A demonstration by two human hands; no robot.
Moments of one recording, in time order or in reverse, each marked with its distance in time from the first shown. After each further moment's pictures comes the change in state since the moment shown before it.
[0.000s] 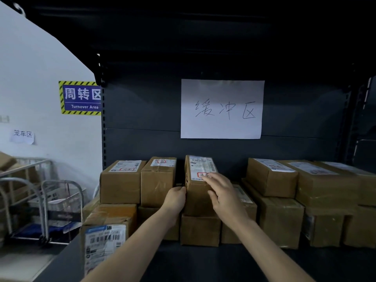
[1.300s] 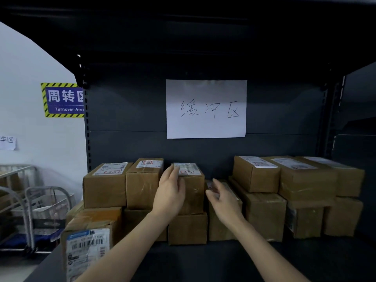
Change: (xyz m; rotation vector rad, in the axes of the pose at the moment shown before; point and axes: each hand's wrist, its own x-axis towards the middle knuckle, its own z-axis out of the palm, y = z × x) left_hand -0.020 0.013 0.019 0.636 0.278 0.693; right_hand -0.014 0.021 -0.008 0.327 -0.017 0.427
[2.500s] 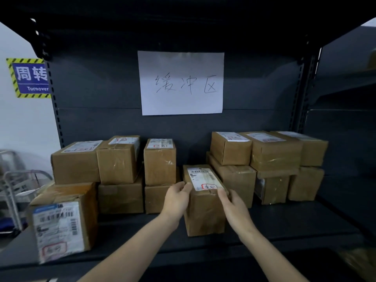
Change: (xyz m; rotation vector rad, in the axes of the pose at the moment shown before) left_hand -0.072 0.059 0.060 -0.582 -0.276 -0.592; right_hand -0.081 0.054 -0.054 0.315 0.054 0.329
